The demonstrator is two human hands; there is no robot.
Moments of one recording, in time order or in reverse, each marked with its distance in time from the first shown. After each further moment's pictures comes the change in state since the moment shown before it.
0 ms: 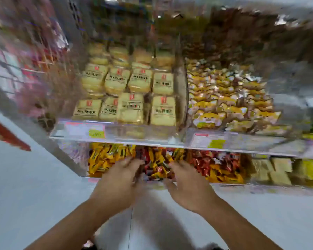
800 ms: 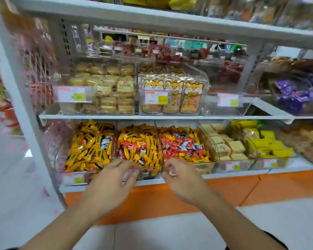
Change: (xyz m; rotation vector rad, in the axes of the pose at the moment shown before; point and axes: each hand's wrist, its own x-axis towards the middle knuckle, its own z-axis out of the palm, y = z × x) left_hand -0.095 0.028 0.091 0.017 0.335 0.292; right_hand -0.123 0.061 0.085 0.239 0.501 -0.038
